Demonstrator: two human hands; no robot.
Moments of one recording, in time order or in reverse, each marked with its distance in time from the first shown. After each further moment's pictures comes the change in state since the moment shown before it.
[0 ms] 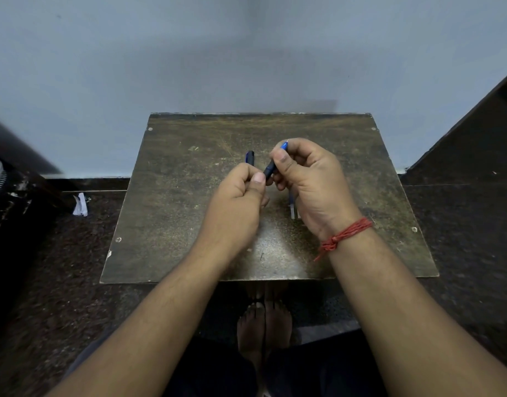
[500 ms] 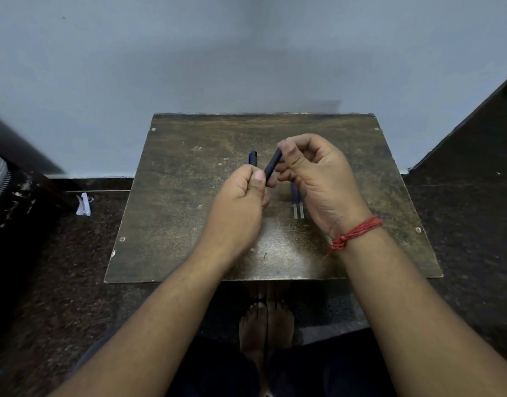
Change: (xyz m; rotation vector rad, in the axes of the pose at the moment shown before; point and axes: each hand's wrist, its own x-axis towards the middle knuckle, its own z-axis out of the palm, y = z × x) left_hand 0.001 -0.005 -0.001 0.022 -0.006 0.007; right_hand 0.005 0.001 -0.007 0.017 0.010 0.010
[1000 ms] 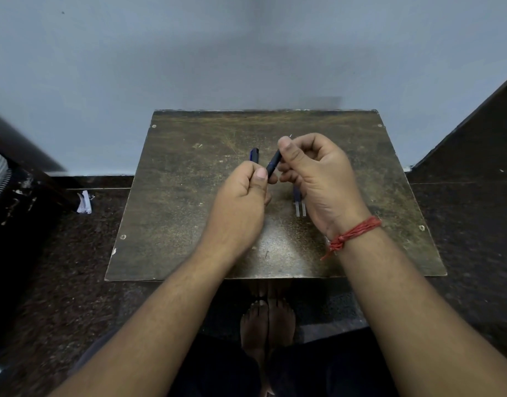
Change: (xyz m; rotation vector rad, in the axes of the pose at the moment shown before) left_hand 0.002 -0.003 -0.002 0.084 0.021 0.040; right_hand -0.004 -0.002 0.006 -0.029 0.080 0.029
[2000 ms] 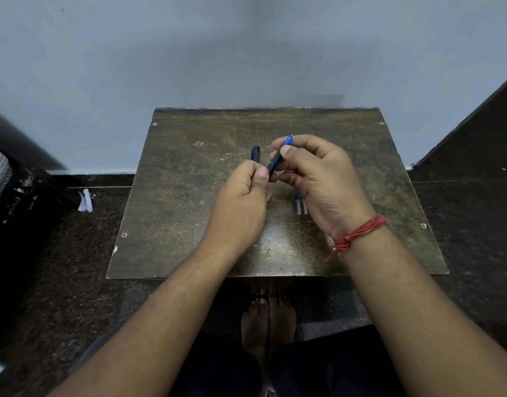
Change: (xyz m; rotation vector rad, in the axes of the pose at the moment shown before) left_hand -0.002 0.002 0.002 0.071 0.046 0.019; right_hand -0.004 -0.005 0.001 -0.017 -0.029 0.080
